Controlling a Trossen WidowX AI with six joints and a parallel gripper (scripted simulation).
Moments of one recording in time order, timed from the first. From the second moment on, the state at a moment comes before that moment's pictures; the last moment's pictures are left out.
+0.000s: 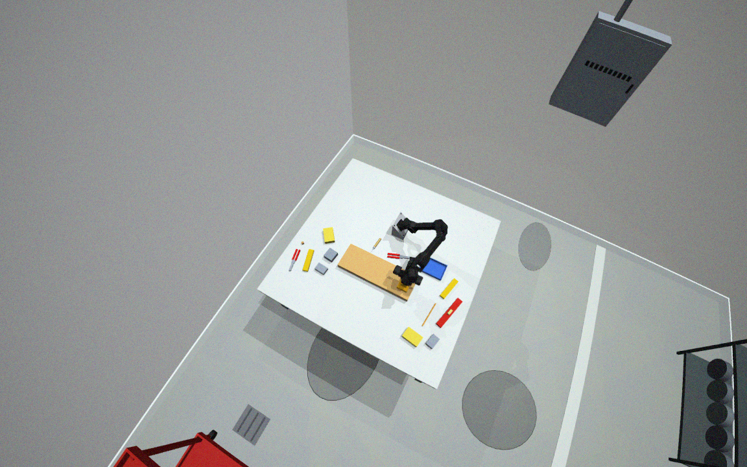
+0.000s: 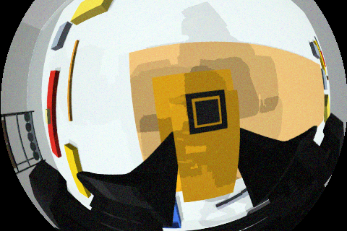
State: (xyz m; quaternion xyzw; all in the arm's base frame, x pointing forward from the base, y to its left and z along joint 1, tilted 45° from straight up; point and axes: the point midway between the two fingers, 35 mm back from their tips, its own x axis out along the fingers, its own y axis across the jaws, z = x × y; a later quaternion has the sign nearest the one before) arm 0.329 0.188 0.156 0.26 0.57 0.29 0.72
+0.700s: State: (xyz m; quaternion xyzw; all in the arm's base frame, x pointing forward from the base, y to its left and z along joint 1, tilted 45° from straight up) arm 0.331 0.172 0.140 0.26 0.57 0.29 0.72
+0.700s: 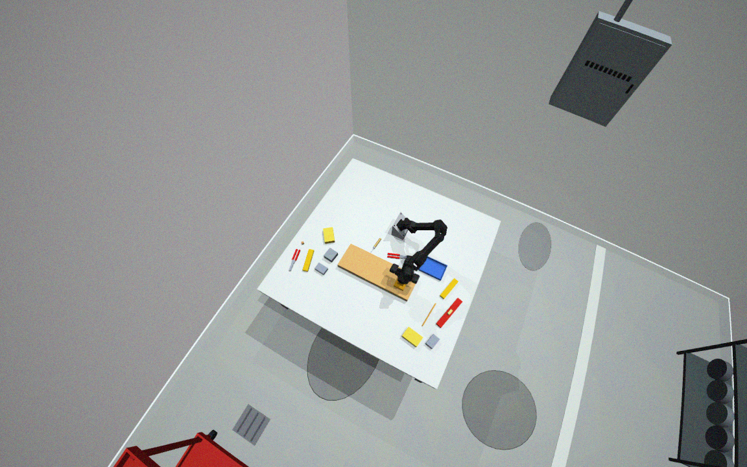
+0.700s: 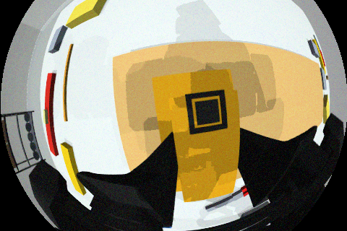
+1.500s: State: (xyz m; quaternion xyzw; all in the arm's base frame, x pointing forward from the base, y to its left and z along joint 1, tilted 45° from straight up) arm 0.342 0.109 0.076 0.26 0.57 0.29 0.72
